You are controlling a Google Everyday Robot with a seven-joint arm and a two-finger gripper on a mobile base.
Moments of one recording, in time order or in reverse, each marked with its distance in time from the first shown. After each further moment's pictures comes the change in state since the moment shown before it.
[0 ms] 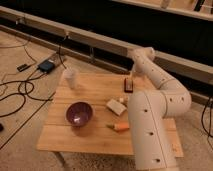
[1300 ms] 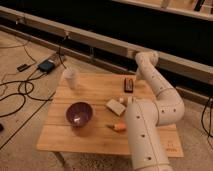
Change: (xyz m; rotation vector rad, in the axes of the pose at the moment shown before) arm 0.012 -0.031 0.033 0.050 0.058 0.018
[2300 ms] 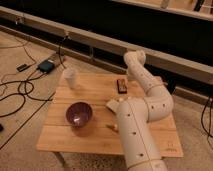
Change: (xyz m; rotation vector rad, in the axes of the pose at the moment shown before) arm 0.016 0.077 0.006 -0.014 0.097 -0.258
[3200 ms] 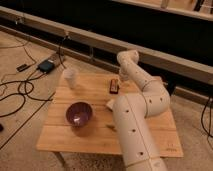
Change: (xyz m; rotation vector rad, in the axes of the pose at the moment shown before) arm -0.012 0.058 -0.018 -0.078 -0.032 -0.122
